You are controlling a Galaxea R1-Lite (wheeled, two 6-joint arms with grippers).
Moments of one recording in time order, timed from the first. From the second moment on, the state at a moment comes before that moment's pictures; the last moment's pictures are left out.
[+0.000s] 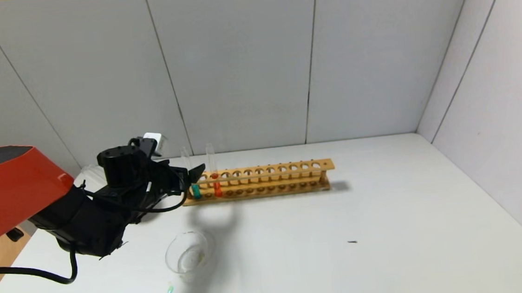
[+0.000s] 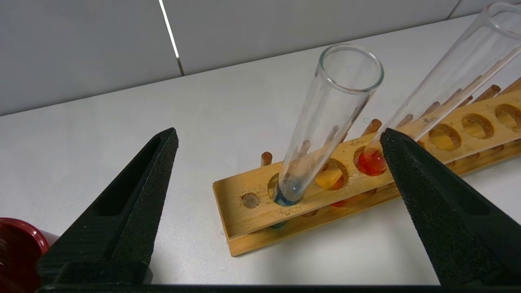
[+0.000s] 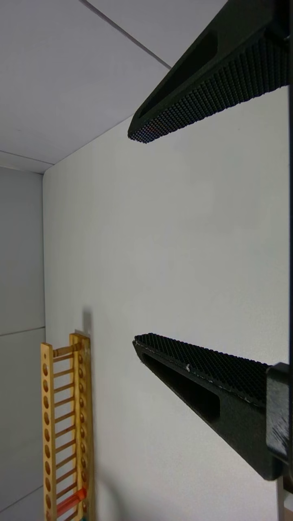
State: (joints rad) left arm -0.20 2.11 -0.81 -1.11 -0.12 -0.01; right arm 0.00 0.00 0.00 0.00 0.00 0.02
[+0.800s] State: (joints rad) left arm -0.20 2.14 -0.84 -1.13 -0.12 -0.01; right arm 0.00 0.00 0.00 0.00 0.00 0.02
